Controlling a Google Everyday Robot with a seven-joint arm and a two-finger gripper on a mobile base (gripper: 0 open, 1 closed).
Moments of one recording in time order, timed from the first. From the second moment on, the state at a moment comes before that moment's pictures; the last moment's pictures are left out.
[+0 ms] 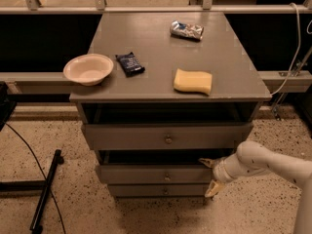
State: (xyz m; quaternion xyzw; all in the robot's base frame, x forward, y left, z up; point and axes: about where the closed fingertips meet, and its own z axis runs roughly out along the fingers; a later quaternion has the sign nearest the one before) arm 0.545 -0.213 0.399 -0.73 0.63 0.11 0.25
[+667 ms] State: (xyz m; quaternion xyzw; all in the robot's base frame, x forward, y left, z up) arm 0.513 -0.214 0.412 -0.73 0.63 0.11 0.24
